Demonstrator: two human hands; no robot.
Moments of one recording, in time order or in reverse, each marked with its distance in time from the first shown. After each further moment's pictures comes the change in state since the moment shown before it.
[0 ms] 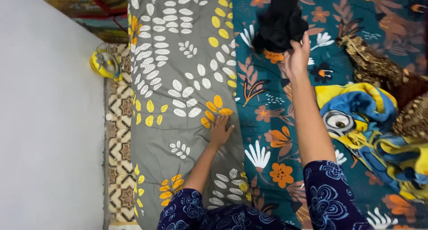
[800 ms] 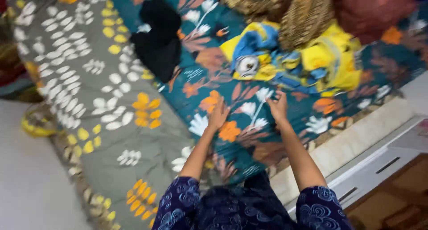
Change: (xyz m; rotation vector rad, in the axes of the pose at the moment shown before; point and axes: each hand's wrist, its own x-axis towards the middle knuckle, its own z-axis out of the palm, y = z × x) left_hand -0.043 0.209 0.136 -0.342 -0.208 0.393; right_hand -0.437 -0.080 -0.303 -0.869 0.756 0.193
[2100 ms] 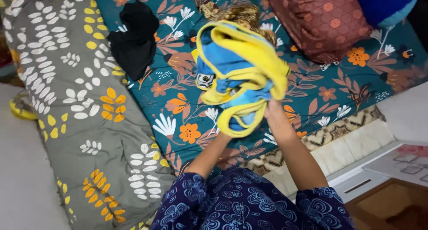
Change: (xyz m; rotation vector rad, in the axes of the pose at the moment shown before) left_hand 0.003 0.166 0.139 -1.449 -0.430 -0.870; right_hand 0.021 -0.207 -0.149 1.210 -0.736 0.008
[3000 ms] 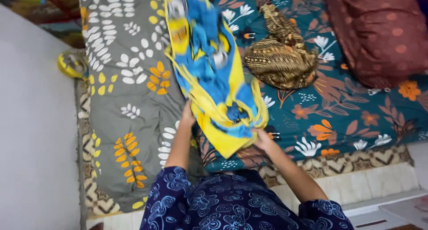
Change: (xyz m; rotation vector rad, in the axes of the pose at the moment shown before) left_hand -0.171 0.099 -0.202 -0.305 0.108 0.832; right_hand -0.099 0.239 -0.139 -0.038 0.254 0.782
